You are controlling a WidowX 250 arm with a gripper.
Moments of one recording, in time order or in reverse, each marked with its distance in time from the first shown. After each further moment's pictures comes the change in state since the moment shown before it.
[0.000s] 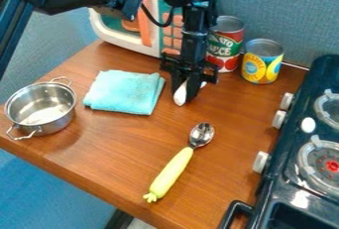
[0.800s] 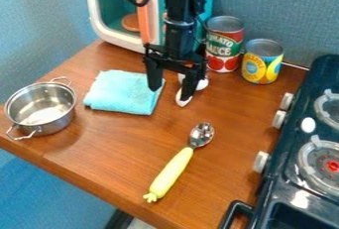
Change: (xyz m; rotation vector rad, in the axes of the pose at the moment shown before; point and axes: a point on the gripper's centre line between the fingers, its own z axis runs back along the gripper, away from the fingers) arm -0.058 0.005 0.027 0.035 -0.085 -0.011
